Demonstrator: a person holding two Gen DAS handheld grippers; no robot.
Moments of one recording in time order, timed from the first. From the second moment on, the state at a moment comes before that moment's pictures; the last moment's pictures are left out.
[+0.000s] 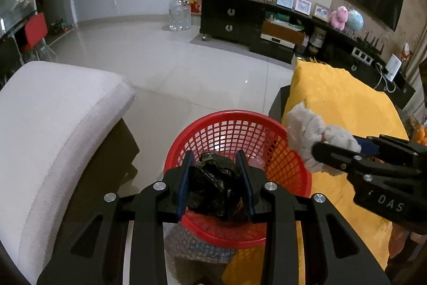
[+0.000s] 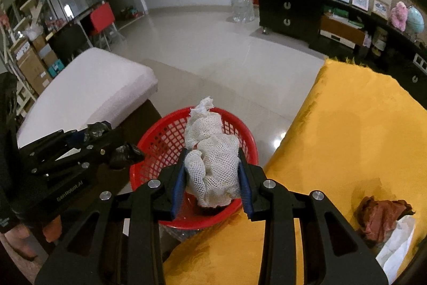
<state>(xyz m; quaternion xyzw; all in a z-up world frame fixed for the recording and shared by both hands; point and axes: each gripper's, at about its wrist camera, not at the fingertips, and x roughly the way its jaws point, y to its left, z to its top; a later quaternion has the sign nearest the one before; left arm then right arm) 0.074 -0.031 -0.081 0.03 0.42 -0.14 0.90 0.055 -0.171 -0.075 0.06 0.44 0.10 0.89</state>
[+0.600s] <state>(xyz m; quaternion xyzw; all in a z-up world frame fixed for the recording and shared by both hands) 0.072 -0.034 -0.068 0.01 0.41 -0.15 0.90 0.050 -0.185 -0.074 0.08 0.44 0.09 0.89</state>
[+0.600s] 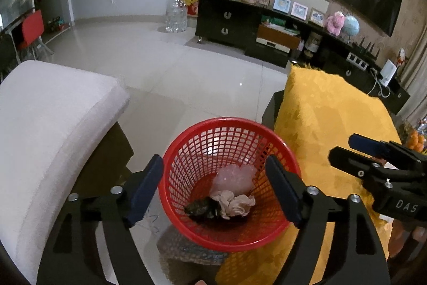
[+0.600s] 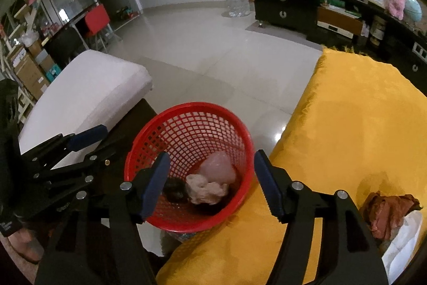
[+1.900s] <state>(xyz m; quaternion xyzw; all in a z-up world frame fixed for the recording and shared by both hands) 0.009 -0.187 -0.067 0.08 0.41 -0.30 0.86 -0.160 -0.399 -0.067 0.12 0.37 -0.22 0.89</state>
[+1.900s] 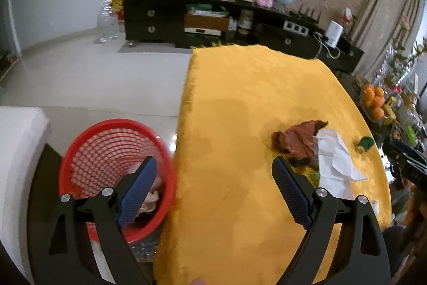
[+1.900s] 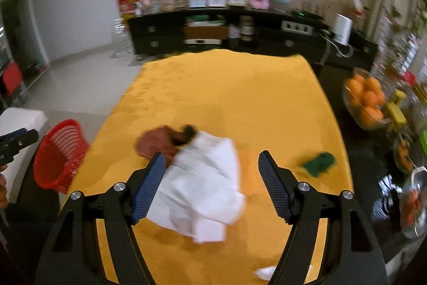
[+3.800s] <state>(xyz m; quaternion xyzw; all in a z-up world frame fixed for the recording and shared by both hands) 0.038 -0.319 -0.098 0.11 0.43 -0.41 0.79 -0.190 -0.542 -0.157 0.23 0.39 -0.33 0.83</state>
